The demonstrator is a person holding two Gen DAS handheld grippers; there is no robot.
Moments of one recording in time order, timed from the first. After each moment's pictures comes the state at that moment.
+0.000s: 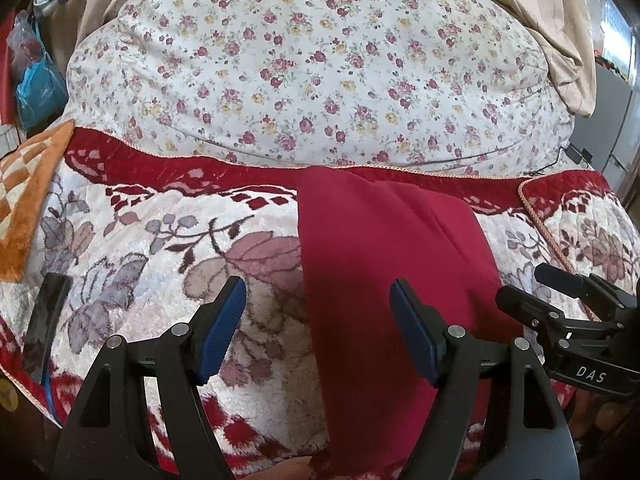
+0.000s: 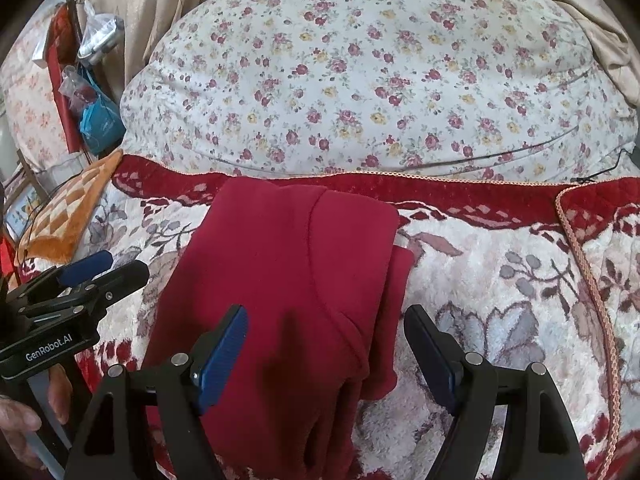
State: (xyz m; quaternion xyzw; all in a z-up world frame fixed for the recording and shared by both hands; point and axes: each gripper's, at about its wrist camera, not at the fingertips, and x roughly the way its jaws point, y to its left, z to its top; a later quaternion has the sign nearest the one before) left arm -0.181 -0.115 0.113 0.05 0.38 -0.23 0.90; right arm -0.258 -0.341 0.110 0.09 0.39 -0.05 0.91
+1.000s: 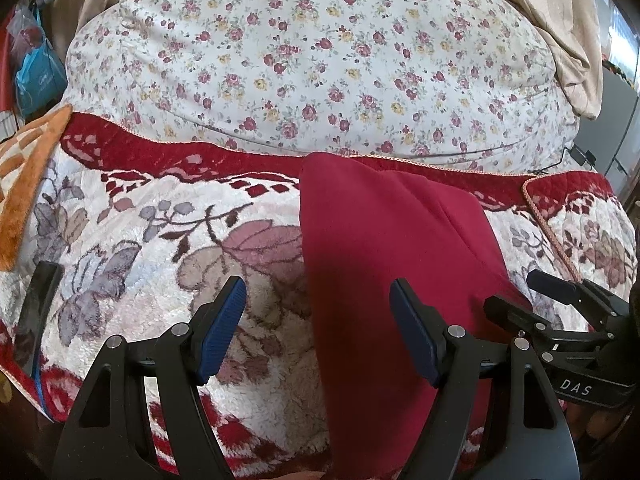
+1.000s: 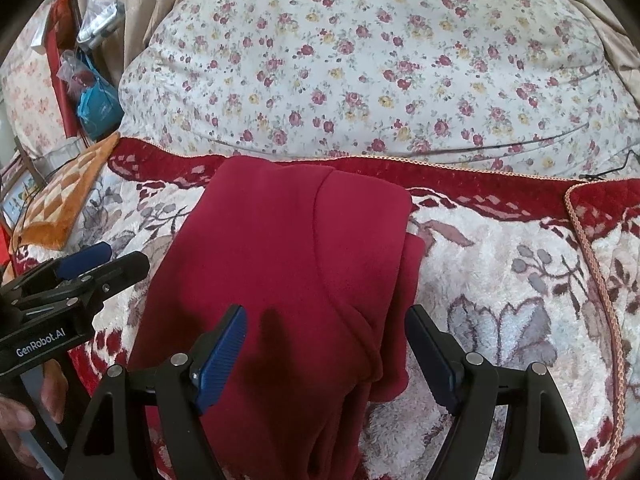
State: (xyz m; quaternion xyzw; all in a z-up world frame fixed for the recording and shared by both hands) left arm -0.174 -0.116 0.101 0.04 0.39 -0.23 0.89; right arm -0.244 -0.338 0.092 0.08 0.42 -0.05 0.90
